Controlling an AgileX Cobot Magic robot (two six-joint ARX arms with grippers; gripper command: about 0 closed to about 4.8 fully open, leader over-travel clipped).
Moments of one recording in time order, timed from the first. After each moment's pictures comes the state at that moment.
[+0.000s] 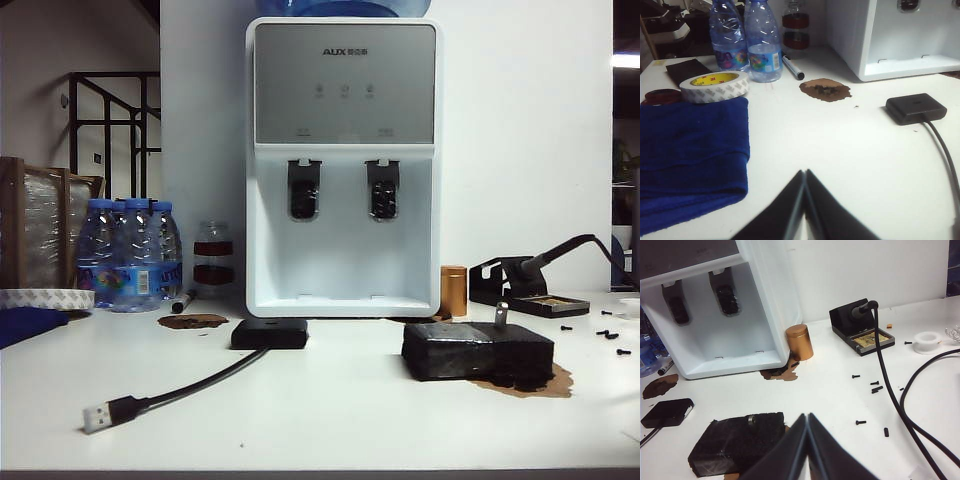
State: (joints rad) left arm -0.08 0.08 0.01 -0.16 0.09 0.05; right arm 0.14 0.00 0.00 -0.13 0.00 0.21
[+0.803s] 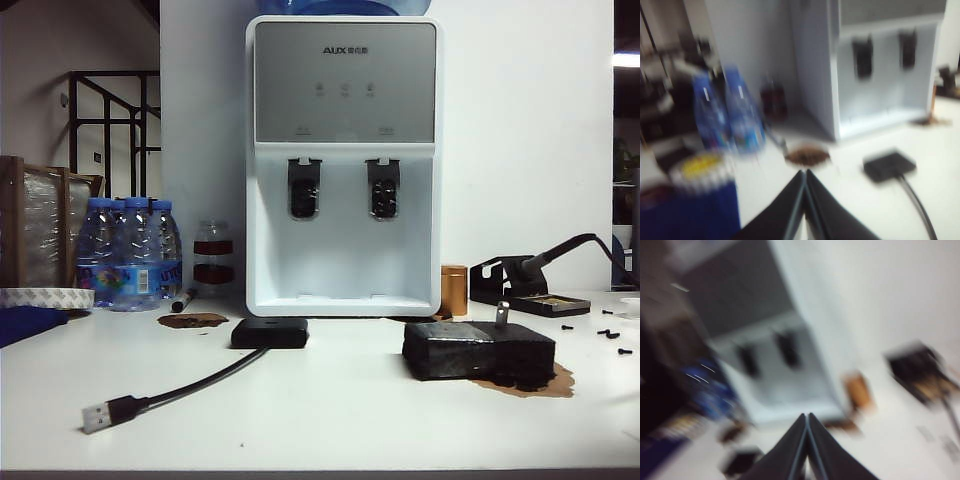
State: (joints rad) left arm -0.08 0.08 0.09 -0.03 0.21 0.14; right arm 0.14 0.00 0.05 0.08 -0.17 0.34
